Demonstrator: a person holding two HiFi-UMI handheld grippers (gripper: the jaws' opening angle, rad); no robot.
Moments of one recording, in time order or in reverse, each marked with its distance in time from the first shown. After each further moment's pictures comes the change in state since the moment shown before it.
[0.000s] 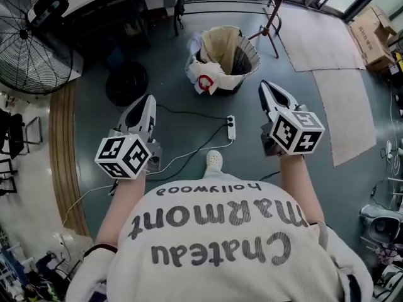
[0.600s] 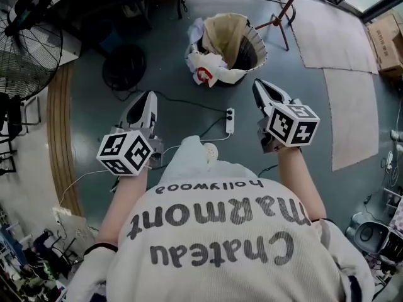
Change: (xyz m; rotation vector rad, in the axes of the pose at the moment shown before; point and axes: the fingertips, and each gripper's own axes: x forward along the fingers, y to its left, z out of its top) left arm 0.081 0.010 -0.041 -0.063 0.076 0.116; right arm 0.090 -0.065 -0.042 0.087 0.193 0.107
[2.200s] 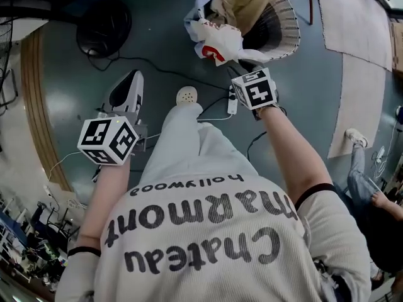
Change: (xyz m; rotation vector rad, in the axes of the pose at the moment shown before) left arm 0.175 0.184 -0.104 -0.028 0.238 0.049; right arm 0.321 -0.087 -0.202 -0.384 0.624 0.027
